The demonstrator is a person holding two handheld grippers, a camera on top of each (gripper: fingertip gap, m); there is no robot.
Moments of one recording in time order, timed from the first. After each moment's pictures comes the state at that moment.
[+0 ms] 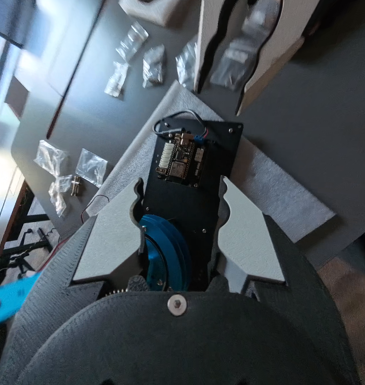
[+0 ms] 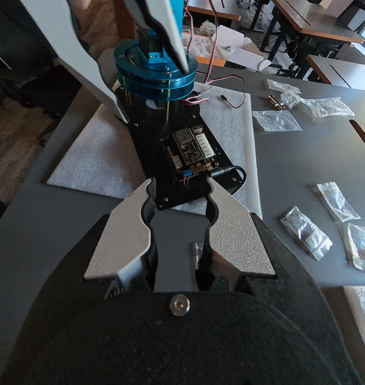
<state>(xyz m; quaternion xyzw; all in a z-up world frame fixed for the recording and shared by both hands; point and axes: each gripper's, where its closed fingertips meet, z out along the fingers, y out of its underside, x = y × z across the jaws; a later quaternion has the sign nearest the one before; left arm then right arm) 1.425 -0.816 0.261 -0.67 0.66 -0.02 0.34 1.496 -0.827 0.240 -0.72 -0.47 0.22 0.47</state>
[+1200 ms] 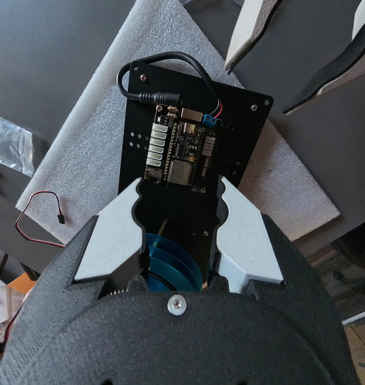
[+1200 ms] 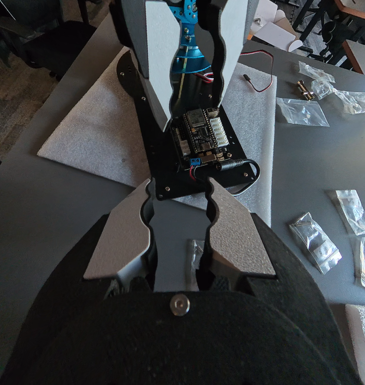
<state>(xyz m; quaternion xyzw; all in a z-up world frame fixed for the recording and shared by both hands) 1.427 -0.788 0.201 -0.74 0.66 -0.01 0.12 1.492 -0.828 0.216 -0.71 -0.53 0.20 0.43</state>
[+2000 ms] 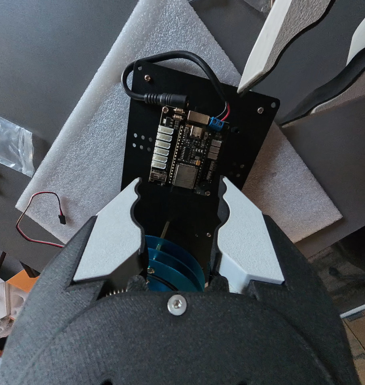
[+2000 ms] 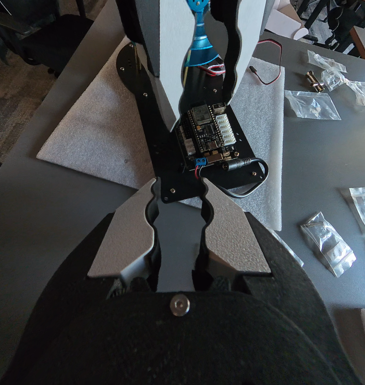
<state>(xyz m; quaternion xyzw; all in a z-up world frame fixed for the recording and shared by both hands) 1.429 -0.783 0.200 -0.75 0.65 -0.01 0.11 1.485 -0.831 0.208 -0.72 -0.52 0.20 0.41</state>
